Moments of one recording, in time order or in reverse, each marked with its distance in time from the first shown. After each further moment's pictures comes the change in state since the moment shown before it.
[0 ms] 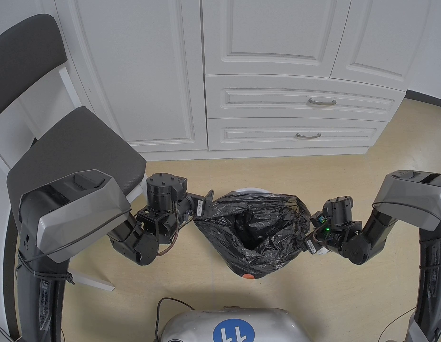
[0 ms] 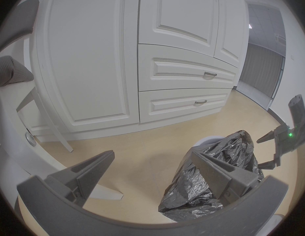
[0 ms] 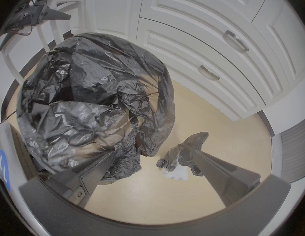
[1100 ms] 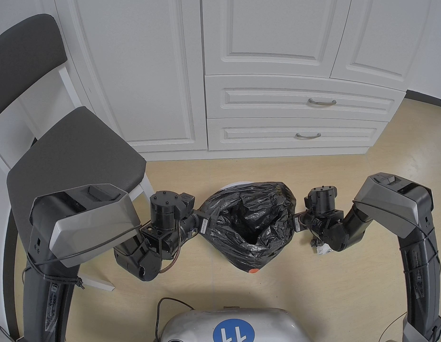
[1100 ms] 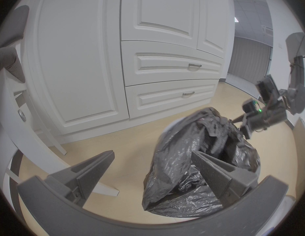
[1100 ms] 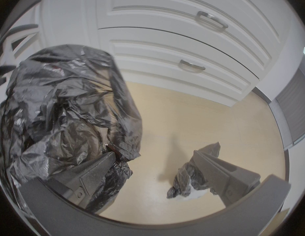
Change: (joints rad) left arm -0.028 0.055 0.091 -0.136 -0.054 0.085; right arm -0.007 0.189 -0.353 0.048 -0.062 0.296
